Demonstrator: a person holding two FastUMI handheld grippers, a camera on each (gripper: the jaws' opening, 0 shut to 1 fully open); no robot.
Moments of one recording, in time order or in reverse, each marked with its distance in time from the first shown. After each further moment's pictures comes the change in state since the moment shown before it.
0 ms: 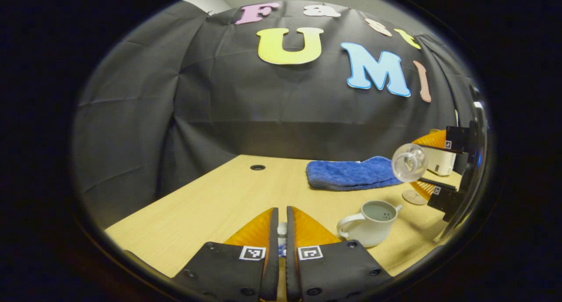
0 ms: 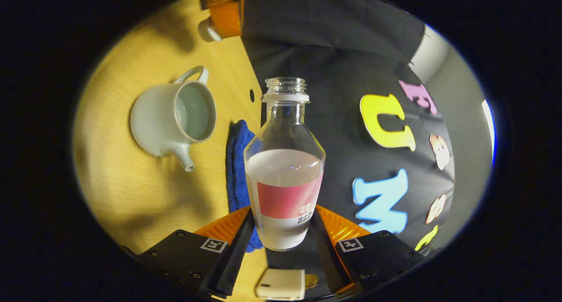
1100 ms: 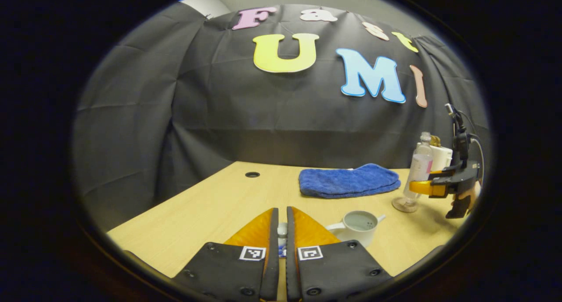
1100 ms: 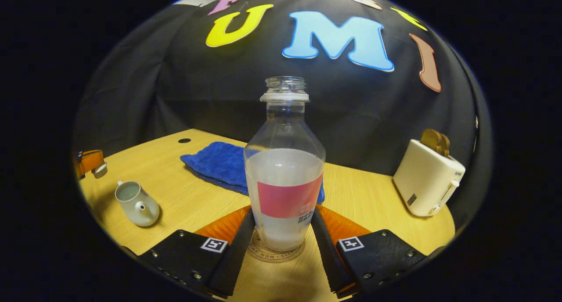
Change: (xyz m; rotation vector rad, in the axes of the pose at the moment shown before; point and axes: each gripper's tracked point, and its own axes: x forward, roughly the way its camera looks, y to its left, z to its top) left arm -0.013 -0.019 0.021 -0.009 -0.029 -0.018; right arm 0.015 0.018 -0.122 1.290 0.211 0.189
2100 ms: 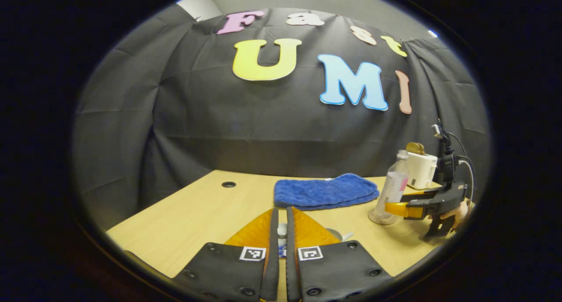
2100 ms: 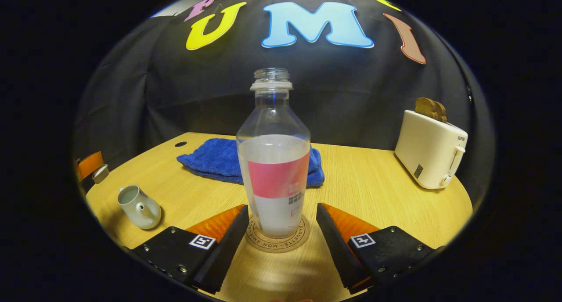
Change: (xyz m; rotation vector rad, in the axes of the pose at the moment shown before) left arm 0.008 -0.065 0.033 0.005 -0.040 -0.124; right arm -0.006 -0.013 -0.023 0.099 0.031 -0.016
